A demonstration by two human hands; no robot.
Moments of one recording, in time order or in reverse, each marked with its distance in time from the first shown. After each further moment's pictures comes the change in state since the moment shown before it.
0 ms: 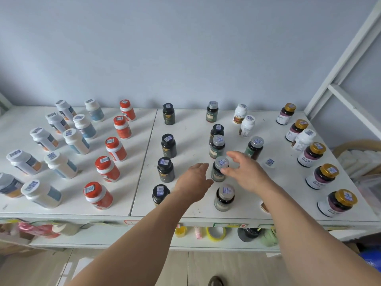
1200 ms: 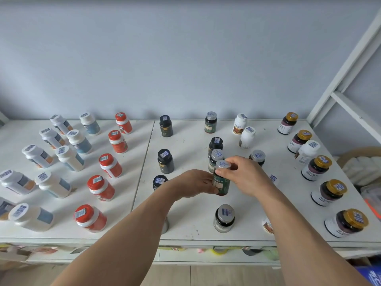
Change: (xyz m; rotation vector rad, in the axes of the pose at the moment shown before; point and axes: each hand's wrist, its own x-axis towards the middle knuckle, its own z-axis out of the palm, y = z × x) left_hand 0.048 0.004 -0.046 -0.430 -0.419 -0.019; right_hand 0.025 -0.029 -0.026 -0.004 0.044 0.012
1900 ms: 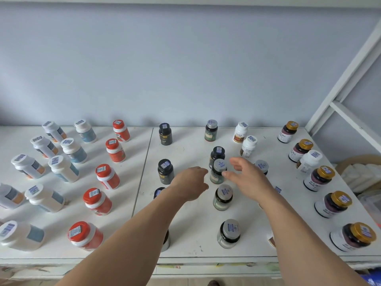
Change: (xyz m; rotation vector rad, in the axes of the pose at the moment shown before) left_hand 0.026 -0.003 -0.023 0.658 0.260 0.041; right_hand 0.033 0.015 0.008 0.074 0.054 0.042
